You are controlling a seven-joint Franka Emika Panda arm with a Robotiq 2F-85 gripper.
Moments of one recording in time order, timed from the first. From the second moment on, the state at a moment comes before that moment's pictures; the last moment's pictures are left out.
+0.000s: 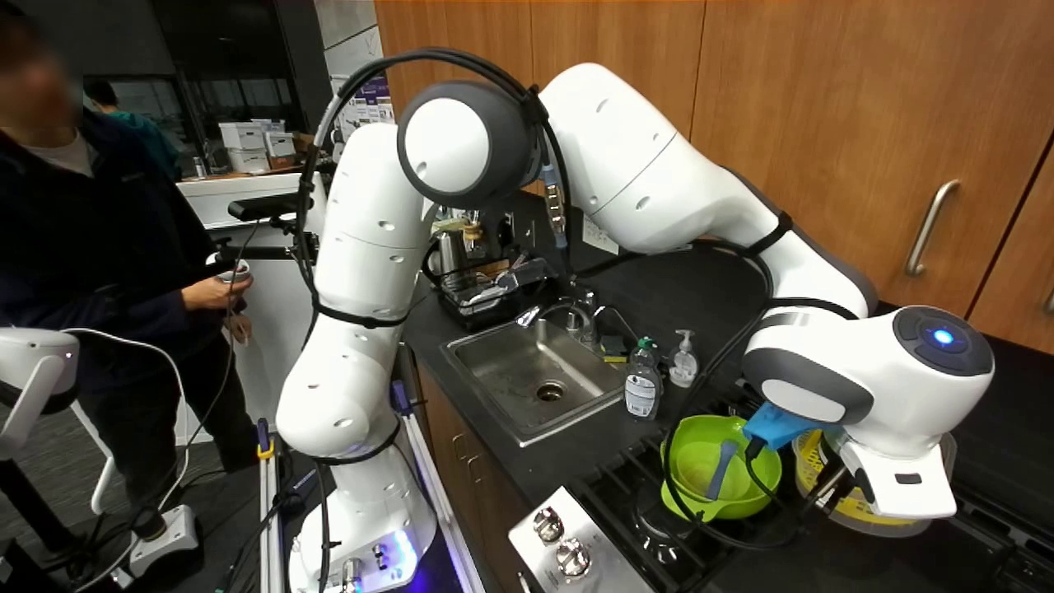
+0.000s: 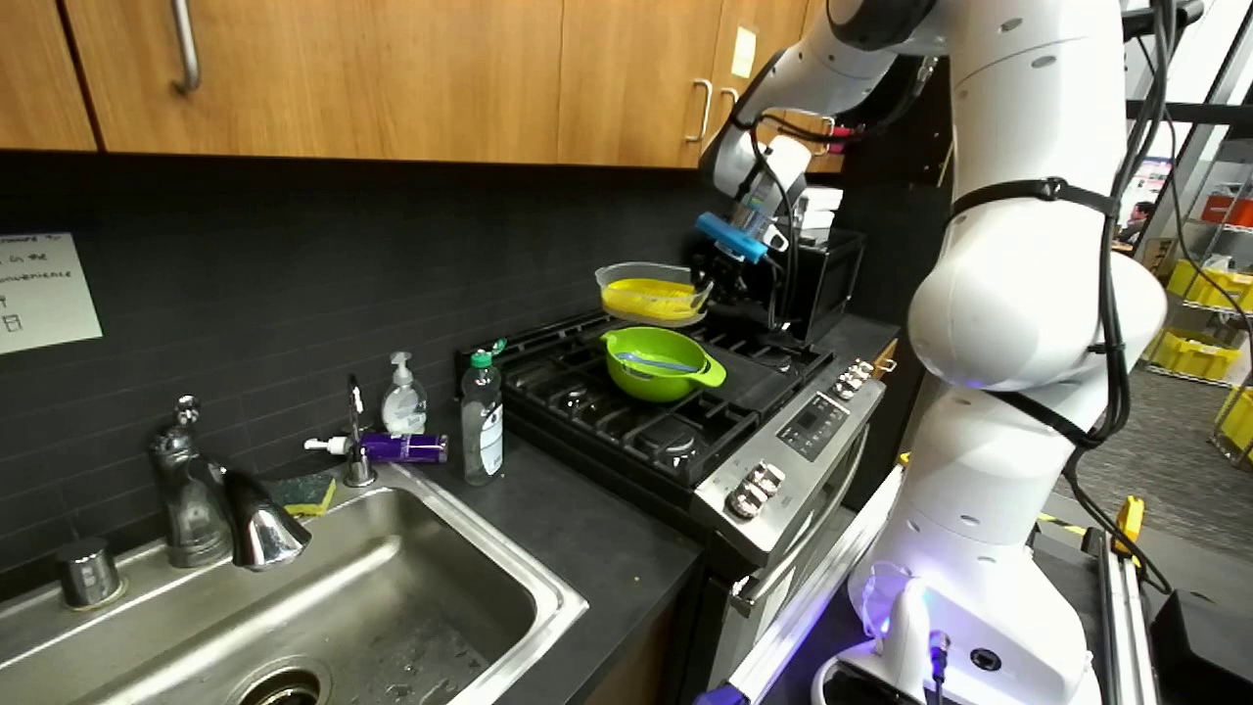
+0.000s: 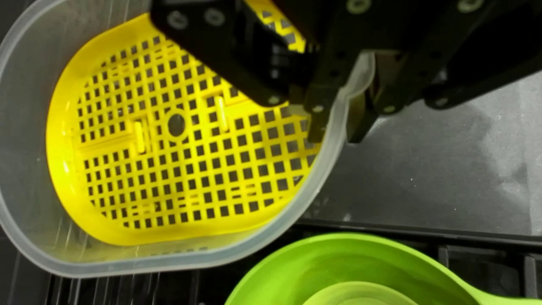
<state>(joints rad) -0.38 0.39 -0.31 -1.97 0.67 2.37 0.27</state>
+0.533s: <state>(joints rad) -0.36 0.37 -0.31 -1.97 0.63 2.37 0.30</state>
